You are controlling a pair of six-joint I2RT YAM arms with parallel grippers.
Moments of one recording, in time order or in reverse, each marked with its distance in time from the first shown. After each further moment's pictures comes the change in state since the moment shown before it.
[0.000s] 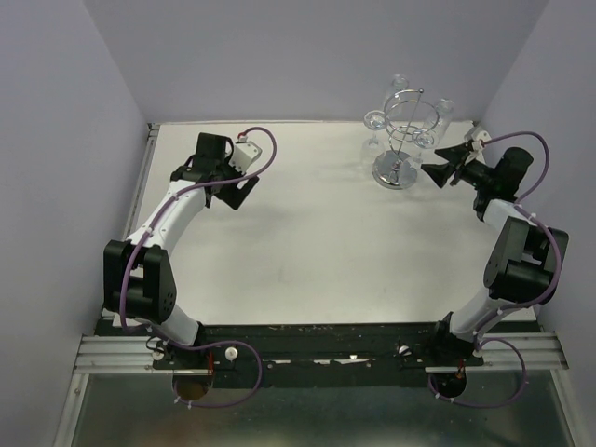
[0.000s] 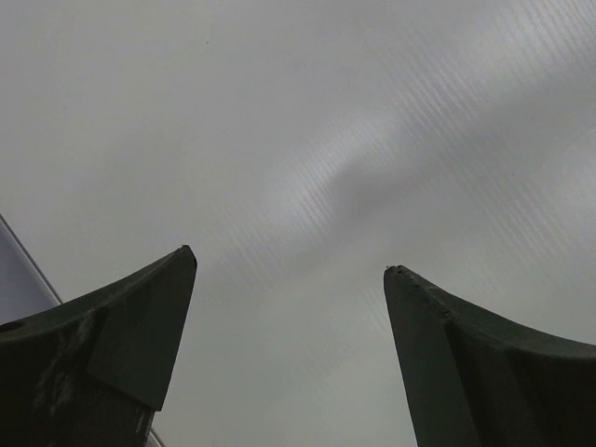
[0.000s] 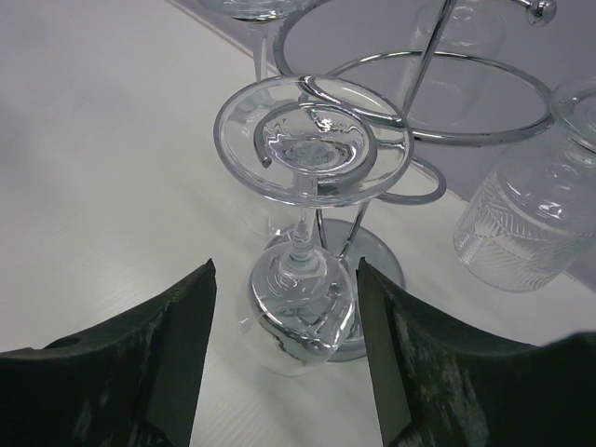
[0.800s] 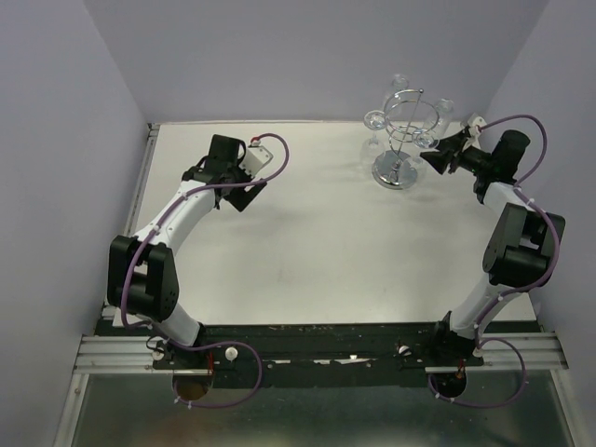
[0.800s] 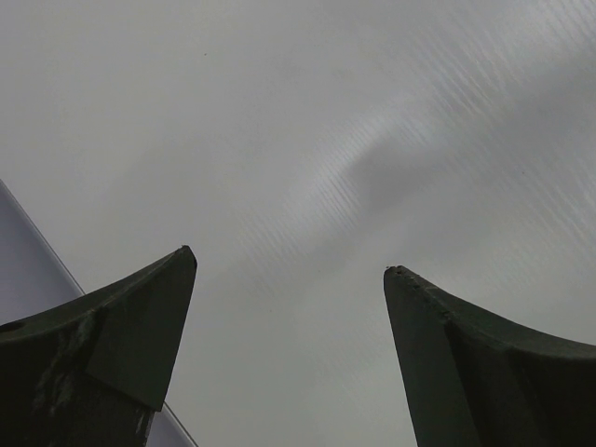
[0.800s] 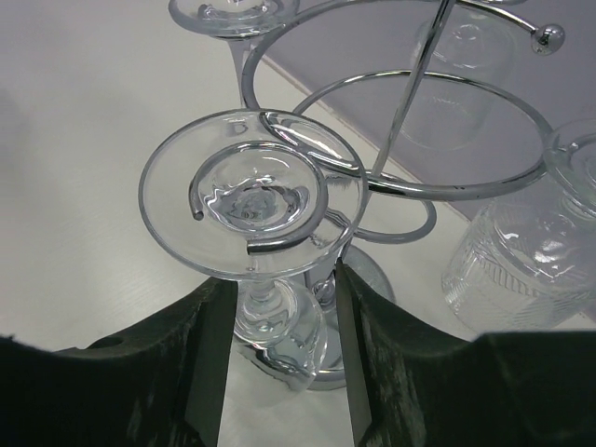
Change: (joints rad) left arm -0.071 0.021 0.002 0.009 -0.101 0.045; right arm 0.025 0.132 0.195 -0.114 -0.040 -0.056
